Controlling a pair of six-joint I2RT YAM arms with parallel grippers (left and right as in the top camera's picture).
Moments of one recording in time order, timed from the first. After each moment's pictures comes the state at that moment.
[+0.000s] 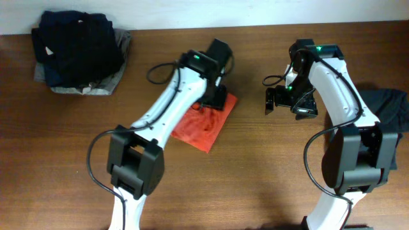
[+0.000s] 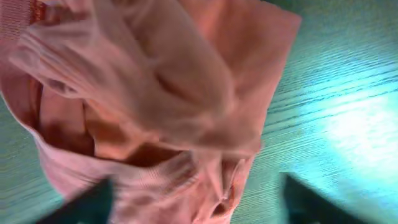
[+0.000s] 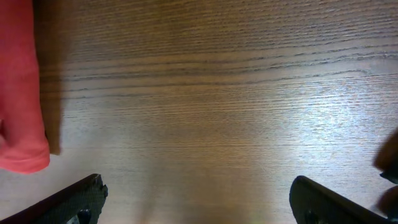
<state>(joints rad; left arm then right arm) -0.58 2.19 2.03 -1.24 -0.05 -0.25 0.03 1.98 1.69 -1.38 -0.16 0.18</state>
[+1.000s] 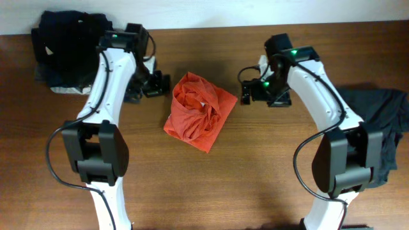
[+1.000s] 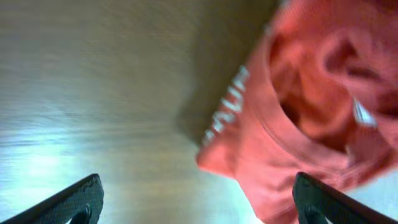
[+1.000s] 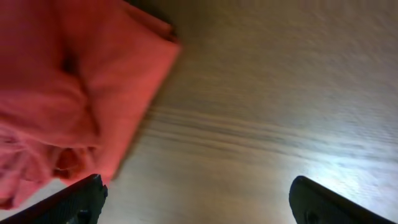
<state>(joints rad) -0.16 2.19 2.04 -1.44 0.17 -0.19 0.18 1.98 1.69 -1.14 -0.25 0.19</state>
